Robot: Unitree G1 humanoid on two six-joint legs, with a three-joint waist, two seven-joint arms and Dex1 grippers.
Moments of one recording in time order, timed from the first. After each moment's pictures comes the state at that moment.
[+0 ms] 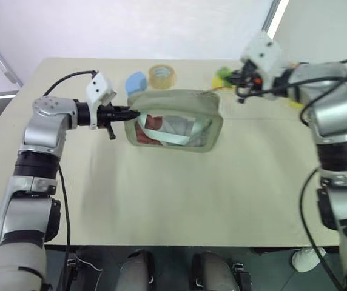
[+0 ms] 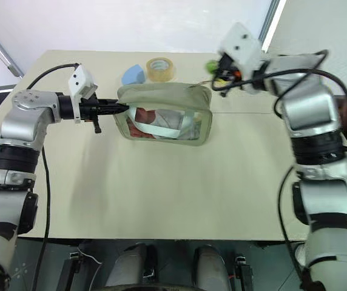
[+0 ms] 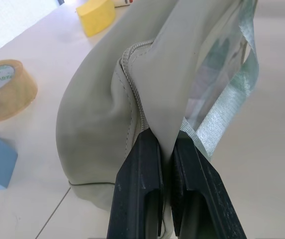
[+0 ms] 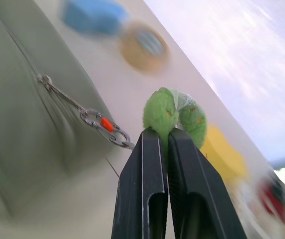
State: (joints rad) left arm -0.91 0.68 -0.04 0.44 -0.20 0.31 -1.19; right arm -0.99 -0.81 0.14 0.06 -0.03 0.66 0.82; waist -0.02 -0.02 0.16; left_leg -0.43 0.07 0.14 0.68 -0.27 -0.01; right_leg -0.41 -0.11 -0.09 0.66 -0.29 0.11
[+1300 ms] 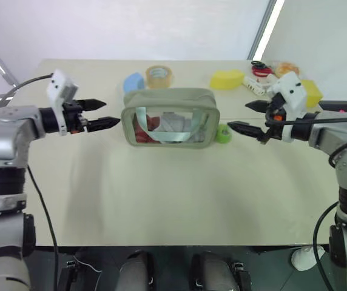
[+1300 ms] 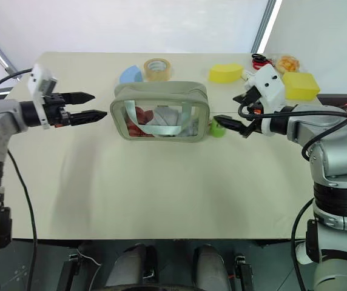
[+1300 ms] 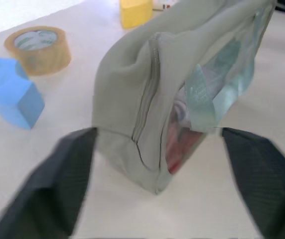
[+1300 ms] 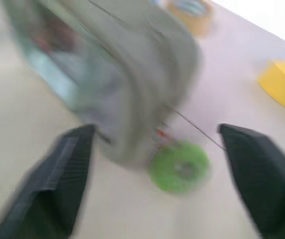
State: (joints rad) left arm -0.74 0.84 0.15 0.22 -0.42 0.67 -1.13; right arm -0.68 -0.76 -0.16 -0.38 0.42 1.11 0.84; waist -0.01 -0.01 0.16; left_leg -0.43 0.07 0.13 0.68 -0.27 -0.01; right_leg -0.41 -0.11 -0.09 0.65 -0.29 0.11
